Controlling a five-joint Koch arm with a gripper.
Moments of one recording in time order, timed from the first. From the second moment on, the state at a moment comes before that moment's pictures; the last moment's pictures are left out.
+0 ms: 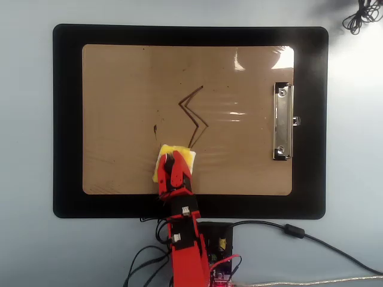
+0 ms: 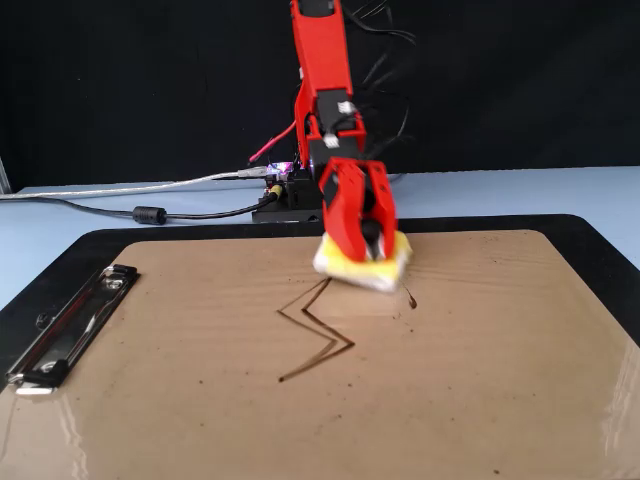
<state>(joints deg) -17.9 116.1 161.6 -9.4 -73.0</state>
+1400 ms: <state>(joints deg) -11.6 80.2 126.2 -18.6 -73.0</state>
